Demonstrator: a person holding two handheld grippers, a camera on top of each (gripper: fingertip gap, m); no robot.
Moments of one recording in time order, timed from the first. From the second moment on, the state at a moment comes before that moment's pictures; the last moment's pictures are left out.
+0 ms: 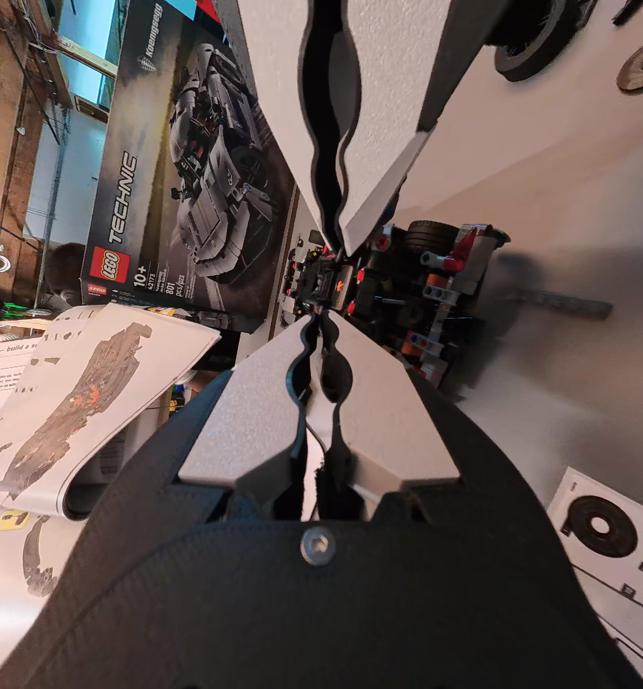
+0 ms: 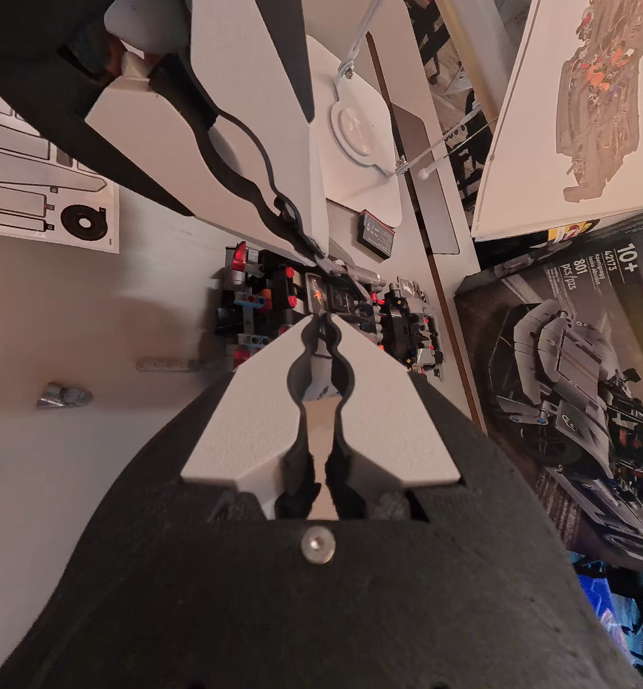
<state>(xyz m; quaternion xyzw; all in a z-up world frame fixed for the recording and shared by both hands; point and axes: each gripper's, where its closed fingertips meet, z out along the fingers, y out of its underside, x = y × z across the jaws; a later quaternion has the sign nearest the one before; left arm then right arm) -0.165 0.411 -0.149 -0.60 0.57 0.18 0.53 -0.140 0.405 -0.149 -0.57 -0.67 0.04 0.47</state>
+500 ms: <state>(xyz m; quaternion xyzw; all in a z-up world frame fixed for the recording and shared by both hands) -0.164 0.420 -0.144 -0.61 0.57 0.17 0.52 -0.139 0.414 -0.144 -0.59 -0.67 0.06 0.46</state>
